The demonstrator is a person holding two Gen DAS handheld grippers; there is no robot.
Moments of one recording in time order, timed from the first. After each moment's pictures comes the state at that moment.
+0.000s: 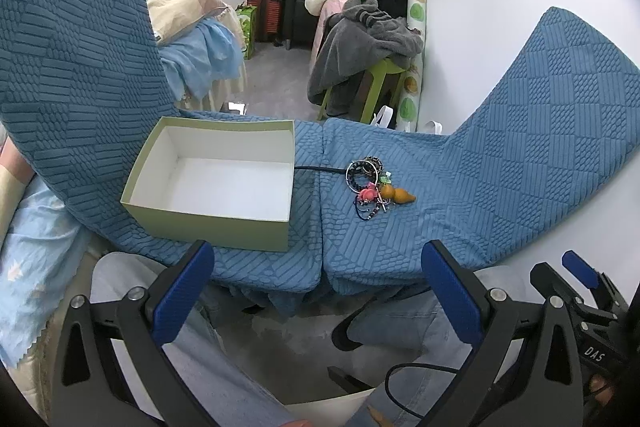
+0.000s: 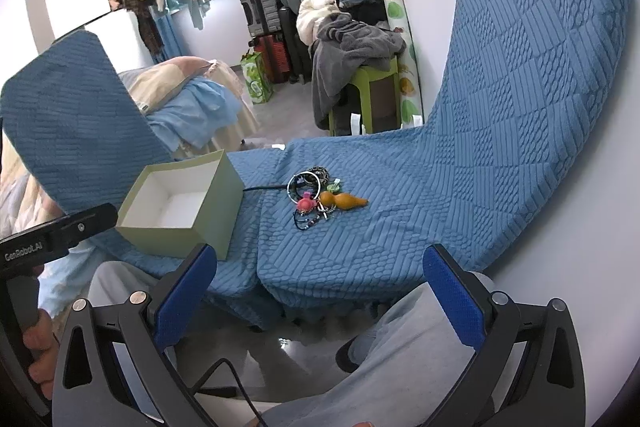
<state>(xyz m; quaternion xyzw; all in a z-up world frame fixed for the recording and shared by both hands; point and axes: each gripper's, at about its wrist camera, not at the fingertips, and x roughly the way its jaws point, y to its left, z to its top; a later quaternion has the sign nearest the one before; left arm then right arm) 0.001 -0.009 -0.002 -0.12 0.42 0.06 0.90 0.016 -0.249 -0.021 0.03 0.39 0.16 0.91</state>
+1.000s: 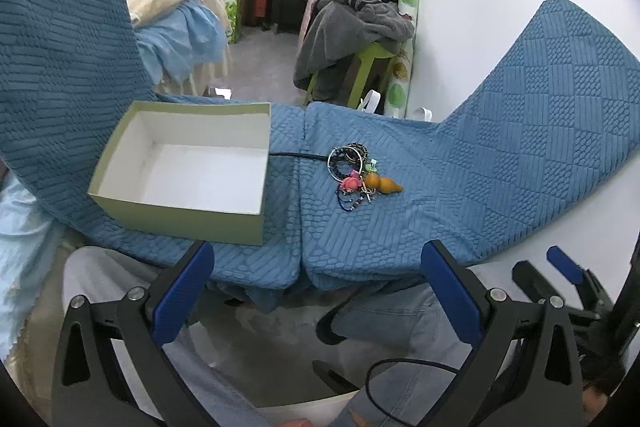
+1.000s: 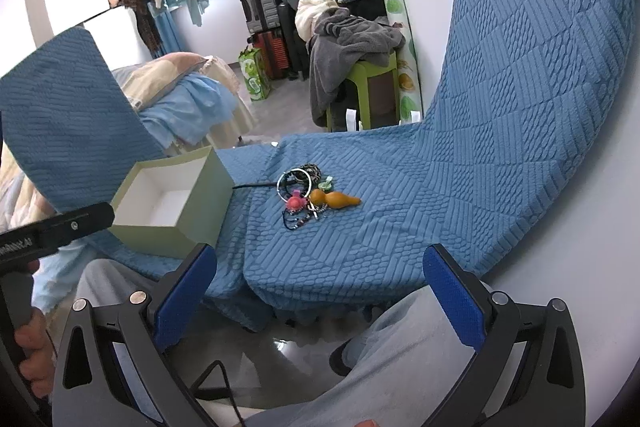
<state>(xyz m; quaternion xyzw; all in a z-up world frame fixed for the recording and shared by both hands) 0.028 -0.023 -0.025 -0.14 0.45 0.03 0.88 0.037 -0.260 -0.043 0.02 0.39 0.16 0.91</state>
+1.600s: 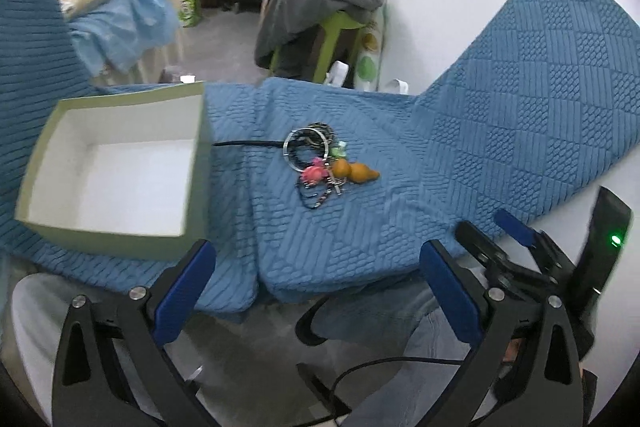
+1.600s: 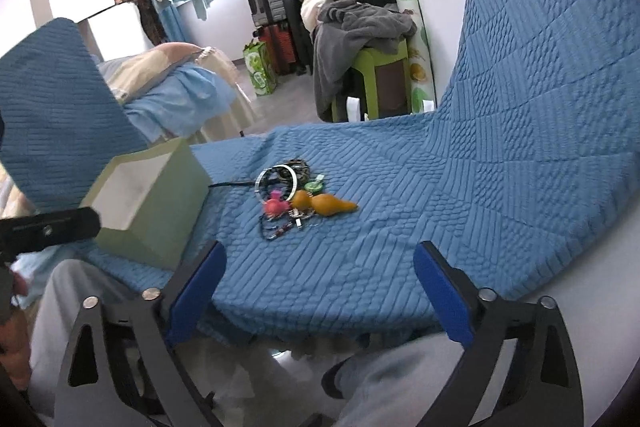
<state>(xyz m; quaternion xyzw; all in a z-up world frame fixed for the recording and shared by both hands) 0.090 -0.052 -0.079 -0.14 0.47 -0.04 0.87 0.113 -0.266 -0.119 0.02 0.39 0.18 0.90</state>
